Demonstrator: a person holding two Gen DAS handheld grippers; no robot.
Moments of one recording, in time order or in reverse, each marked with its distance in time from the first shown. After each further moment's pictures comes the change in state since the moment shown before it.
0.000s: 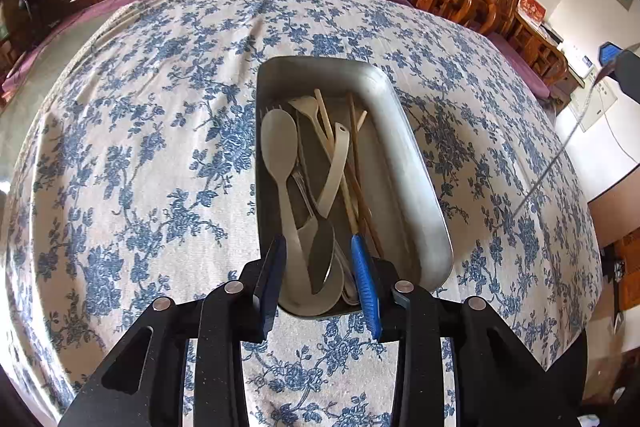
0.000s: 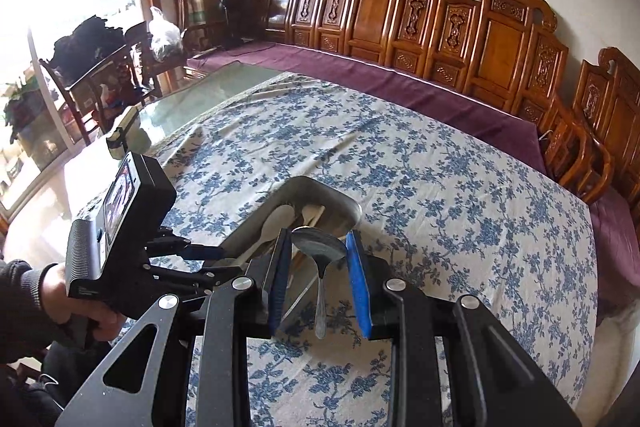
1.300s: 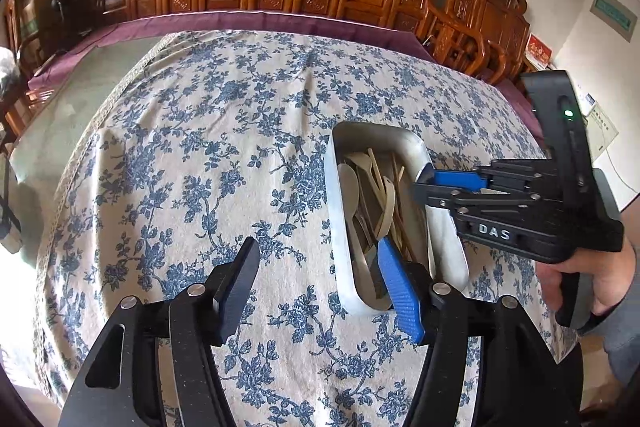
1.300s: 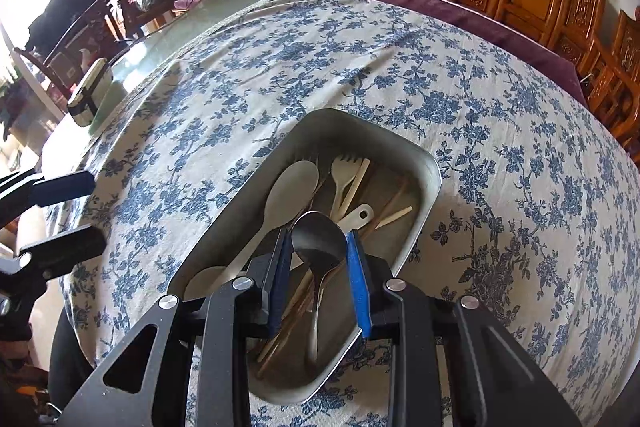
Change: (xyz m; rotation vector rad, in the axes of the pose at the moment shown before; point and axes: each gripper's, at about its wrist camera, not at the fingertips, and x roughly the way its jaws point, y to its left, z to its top) left arm -0.063 0.052 0.002 -0.056 -0.143 0.026; right arm 0.158 0.021 0.001 0.073 0.273 0.045
